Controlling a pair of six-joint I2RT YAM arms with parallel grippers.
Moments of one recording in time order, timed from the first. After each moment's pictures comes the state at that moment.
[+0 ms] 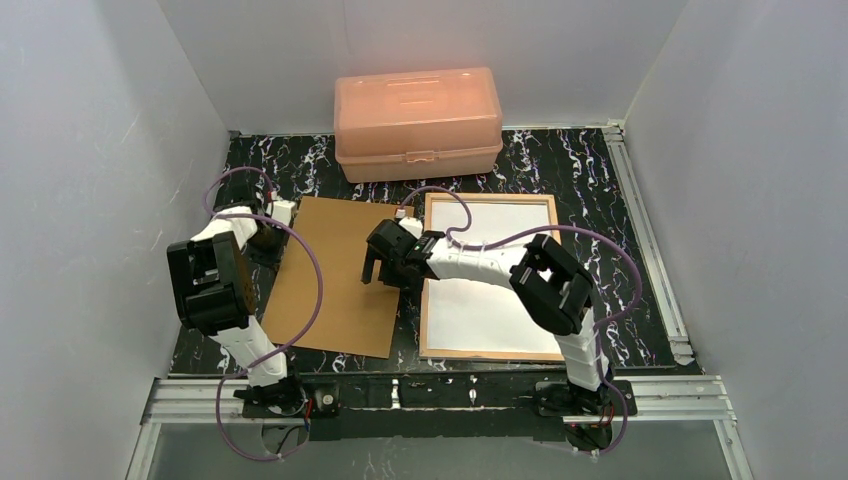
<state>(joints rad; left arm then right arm) 0.23 1.75 1.08 -0.66 0.10 0.49 1.06 2.05 1.49 -0.45 0.14 1.07</state>
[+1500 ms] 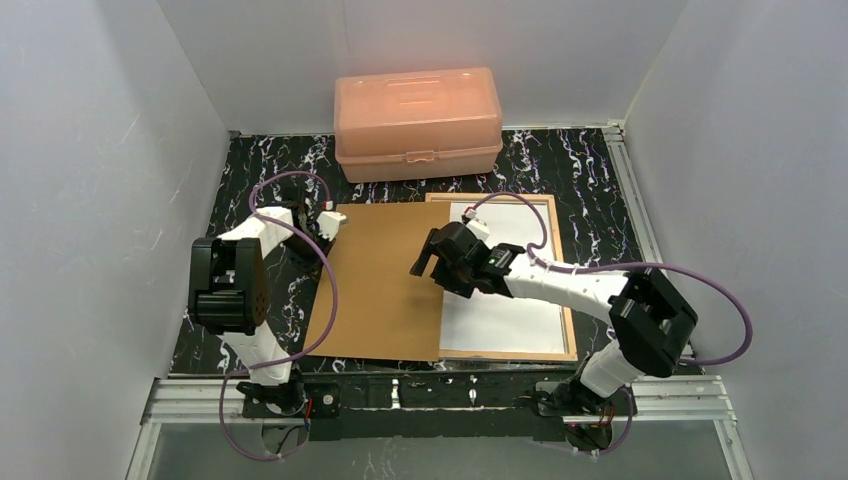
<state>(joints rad) -0.04 1.72 1.05 -0.78 0.20 0.52 0.97 1.54 1.01 -0.33 0.18 1.20</state>
